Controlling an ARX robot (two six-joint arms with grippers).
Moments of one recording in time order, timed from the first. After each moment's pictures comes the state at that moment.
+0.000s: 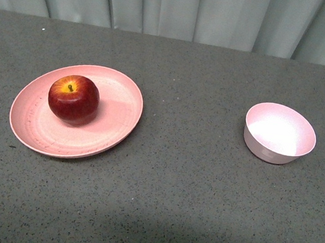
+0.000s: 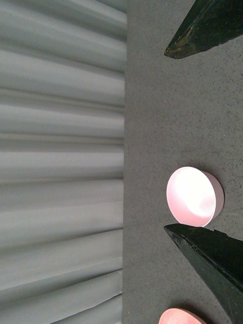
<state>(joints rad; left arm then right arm) 0.00 0.00 0.02 0.00 0.00 0.00 0.00 0.00 0.01 0.00 0.00 -0.01</state>
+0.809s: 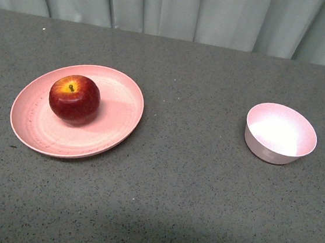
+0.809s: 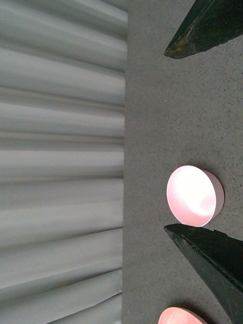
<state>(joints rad) 0.00 0.00 0.02 0.00 0.00 0.00 0.00 0.00 0.01 0.00 0.00 -0.01</state>
